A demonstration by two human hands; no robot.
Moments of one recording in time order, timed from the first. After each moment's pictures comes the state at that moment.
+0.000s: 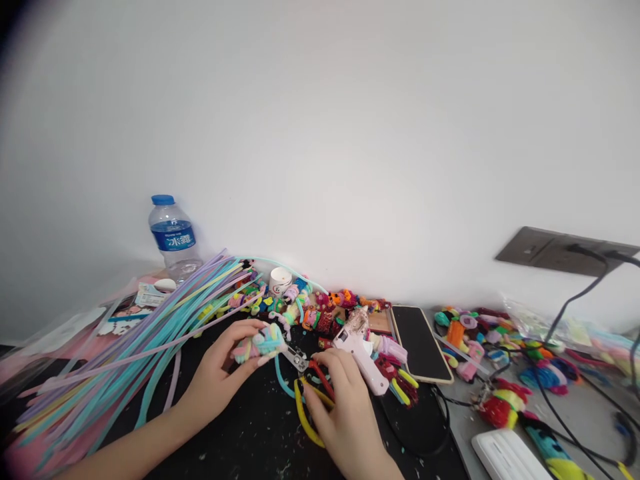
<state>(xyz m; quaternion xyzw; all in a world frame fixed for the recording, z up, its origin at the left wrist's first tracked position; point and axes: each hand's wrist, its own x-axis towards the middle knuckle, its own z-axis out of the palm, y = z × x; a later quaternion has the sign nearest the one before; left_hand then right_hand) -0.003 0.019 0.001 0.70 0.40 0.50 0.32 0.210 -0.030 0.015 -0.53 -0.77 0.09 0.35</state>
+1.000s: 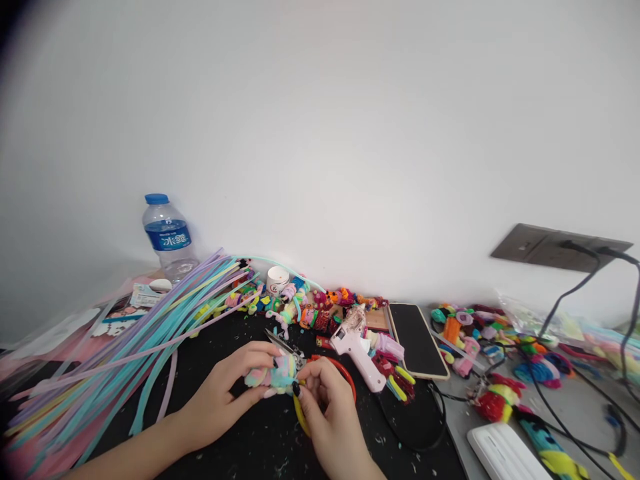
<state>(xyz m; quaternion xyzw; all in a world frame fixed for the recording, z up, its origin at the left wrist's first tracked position) 0.000 0.006 0.005 0.79 0.30 0.40 0.35 0.192 -0.036 0.005 -0.50 -0.64 0.35 0.46</state>
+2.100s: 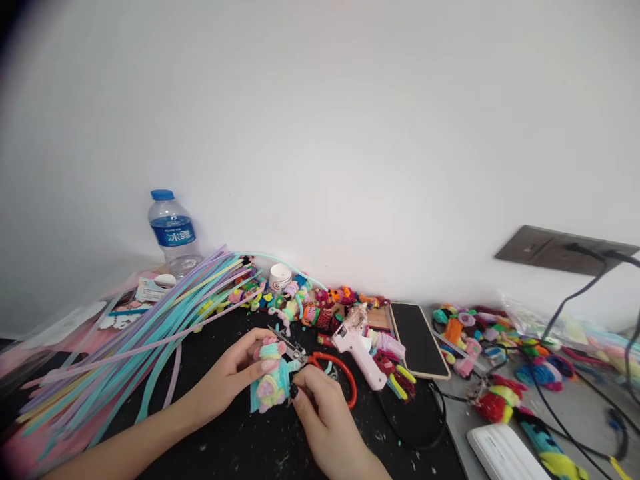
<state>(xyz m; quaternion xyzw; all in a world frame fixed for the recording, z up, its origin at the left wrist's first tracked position) 0.007 0.012 0.006 0.57 0.32 0.41 0.63 0.194 -0.035 0.008 -0.48 -0.74 0.33 0.33</state>
